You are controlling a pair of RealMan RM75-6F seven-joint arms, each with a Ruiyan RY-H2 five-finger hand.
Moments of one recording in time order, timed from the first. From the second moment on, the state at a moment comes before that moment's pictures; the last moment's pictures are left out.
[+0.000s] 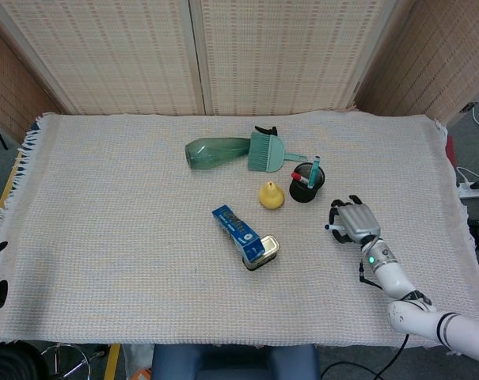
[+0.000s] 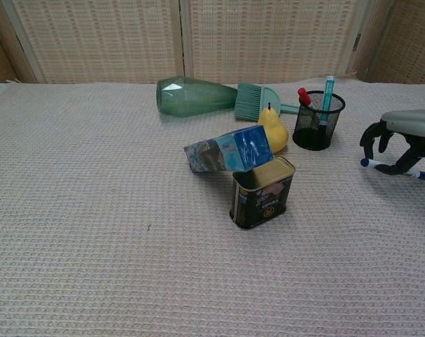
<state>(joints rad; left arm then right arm) -0.04 -1.01 -0.06 -1.66 1.39 1.46 0.00 0.68 -1.39 0.11 -1.33 -0.98 0.79 -0.21</state>
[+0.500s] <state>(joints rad) -0.04 -1.01 -0.05 -1.67 1.42 1.48 0.01 0.68 -1.27 0.37 -1.42 -1.15 0.84 0.43</state>
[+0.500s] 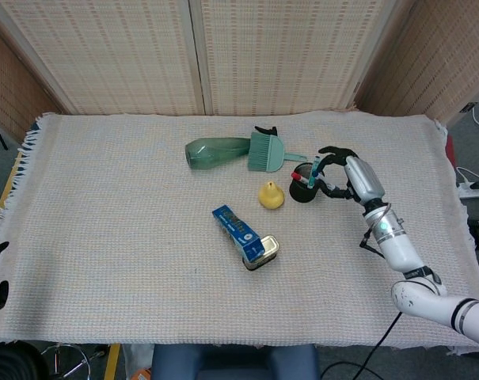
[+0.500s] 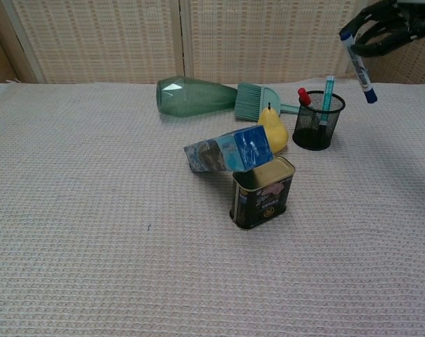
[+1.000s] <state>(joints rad) -0.04 -1.01 -0.06 -1.65 1.38 1.46 0.01 0.81 -1.45 0.43 -1.01 -1.27 0.75 0.90</state>
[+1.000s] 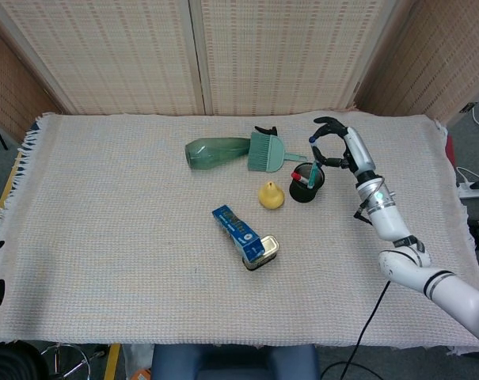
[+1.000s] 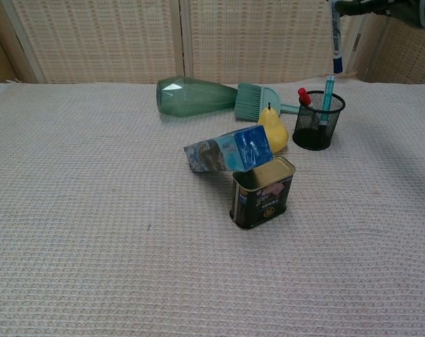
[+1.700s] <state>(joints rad) -0.06 -1.03 -0.08 -1.61 1.32 1.41 0.00 0.93 -1.74 0.24 -0.52 -1.43 0.66 1.29</state>
